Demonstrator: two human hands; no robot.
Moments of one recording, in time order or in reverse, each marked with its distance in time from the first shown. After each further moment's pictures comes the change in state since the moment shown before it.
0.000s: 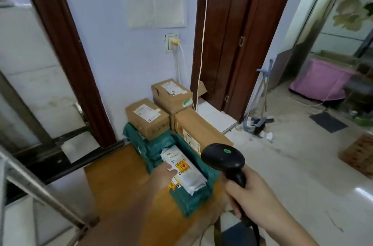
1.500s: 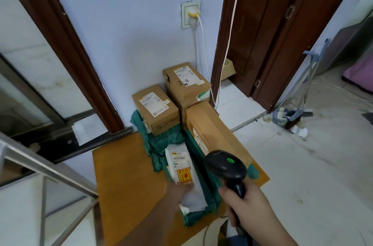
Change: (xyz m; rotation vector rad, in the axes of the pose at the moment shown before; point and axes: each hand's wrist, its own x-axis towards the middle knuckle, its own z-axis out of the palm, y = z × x) left_hand 0.077 -0.006 0.096 -0.727 0.198 -0.573; right_hand 0.140 0.052 -0.021 -0.039 -0.124 0.187
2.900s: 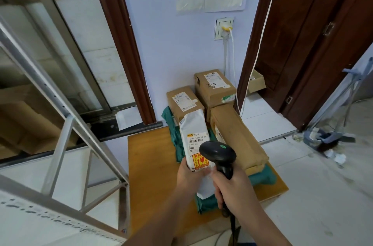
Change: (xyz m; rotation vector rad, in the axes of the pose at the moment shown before) left_hand -0.109 0.001 -0.031 -0.267 0.049 0.472; right_hand -0.033 -0.011 0.038 0.071 -0.140 -0.224
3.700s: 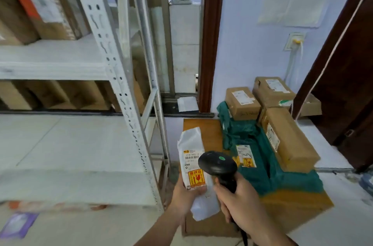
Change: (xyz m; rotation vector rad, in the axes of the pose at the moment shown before) left_hand -0.184 -0.104 -0.184 -0.202 0.094 0.036; right_hand -0.166 0.004 0.107 -0.184 -0.418 -0.163
